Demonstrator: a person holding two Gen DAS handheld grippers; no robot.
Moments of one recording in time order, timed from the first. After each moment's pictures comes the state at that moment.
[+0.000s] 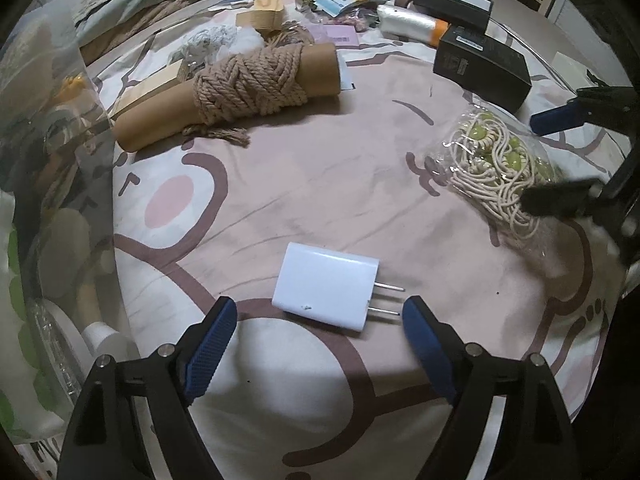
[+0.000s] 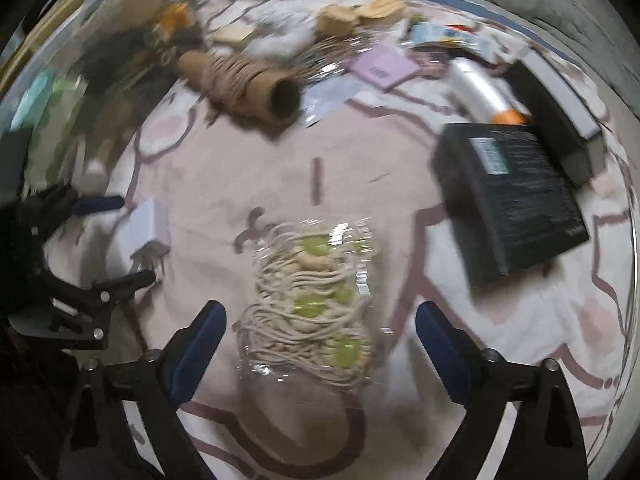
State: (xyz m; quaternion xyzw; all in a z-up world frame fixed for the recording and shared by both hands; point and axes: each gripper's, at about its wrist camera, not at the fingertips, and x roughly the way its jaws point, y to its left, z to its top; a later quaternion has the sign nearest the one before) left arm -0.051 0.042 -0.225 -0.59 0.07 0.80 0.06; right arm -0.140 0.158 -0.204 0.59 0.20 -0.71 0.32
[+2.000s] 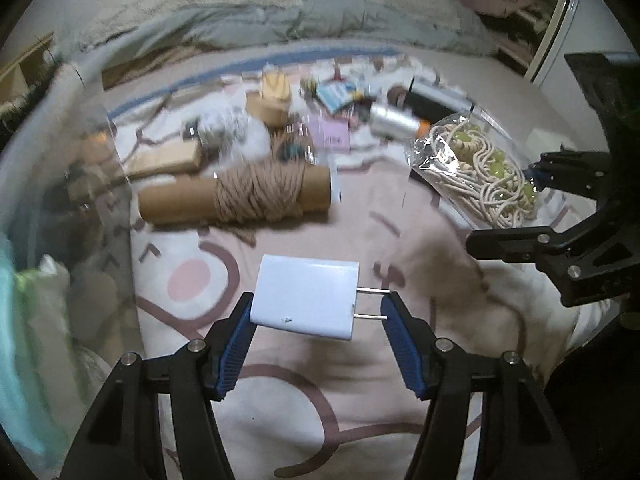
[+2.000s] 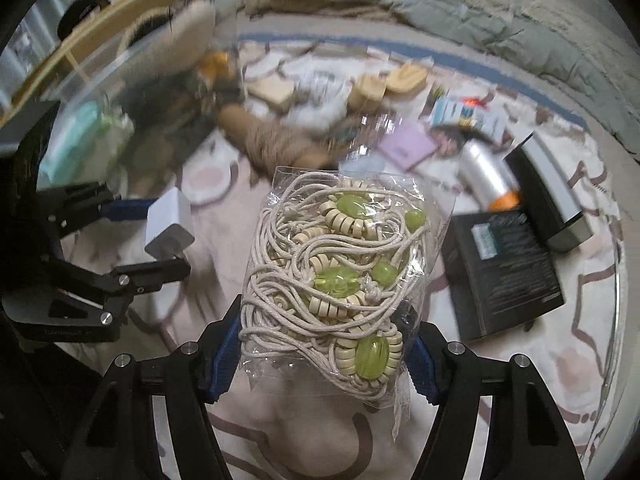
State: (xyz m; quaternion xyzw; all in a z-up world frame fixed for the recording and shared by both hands) left arm -0.062 0.021 -0.151 -0.50 0.00 0.86 0.08; right arm -0.149 0.156 -0.135 0.52 0.16 -0.76 0.36
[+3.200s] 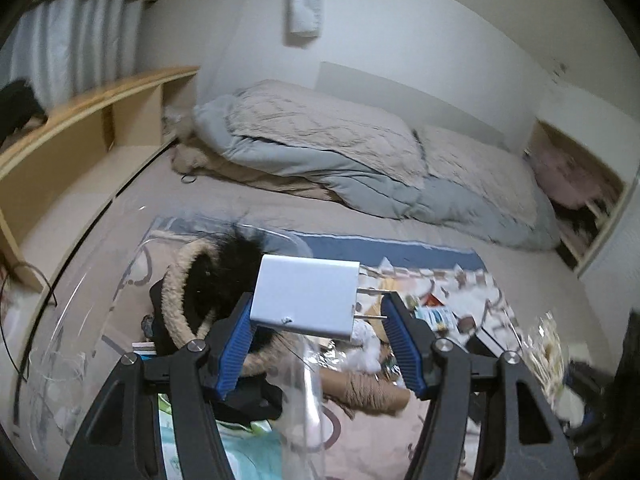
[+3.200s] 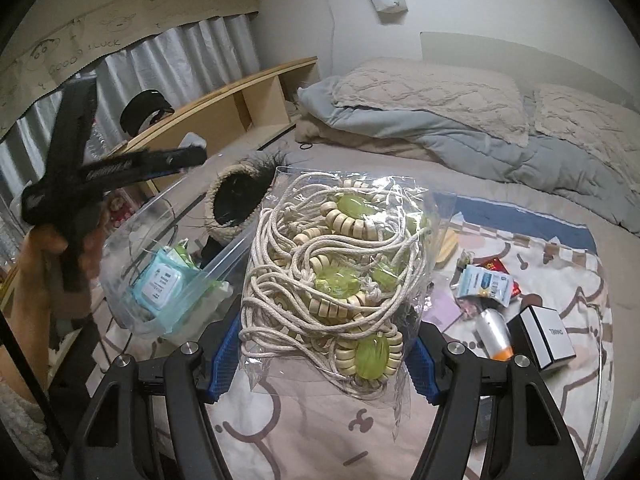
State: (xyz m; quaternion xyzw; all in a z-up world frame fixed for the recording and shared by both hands) left arm -0.086 -0.152 0.019 -0.32 -0.16 0.93 -0.09; right arm -0.147 0.113 -0.003 0.37 0.07 -0.81 0.45
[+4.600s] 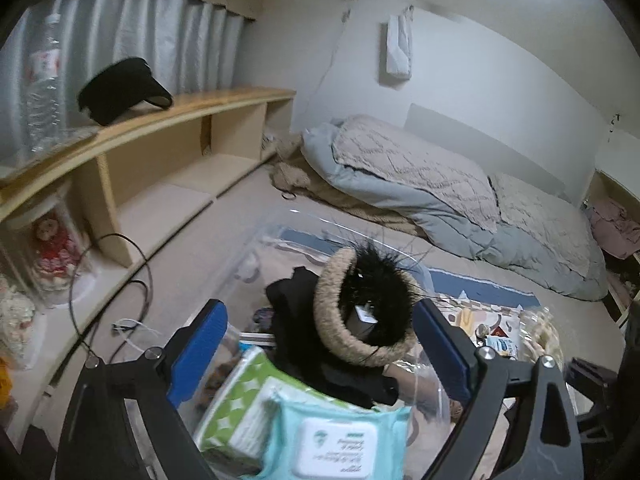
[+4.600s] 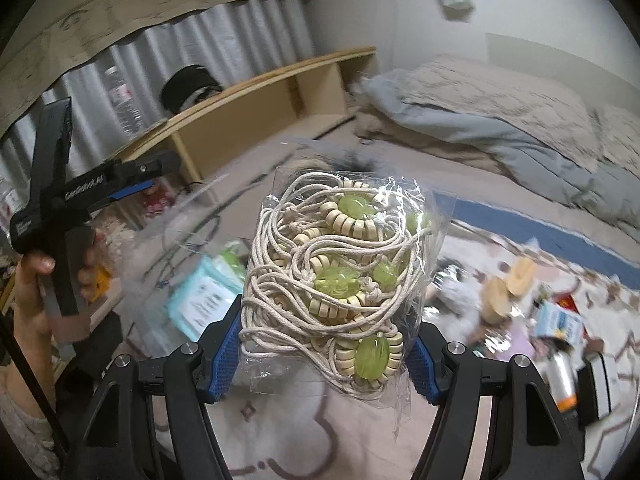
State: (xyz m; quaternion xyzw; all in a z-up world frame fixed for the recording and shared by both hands) left arm 0.036 -0.226 0.017 -0.26 -0.16 0.93 -0.23; right arm -0.116 0.006 -0.003 0.36 0.11 -0.76 0.53
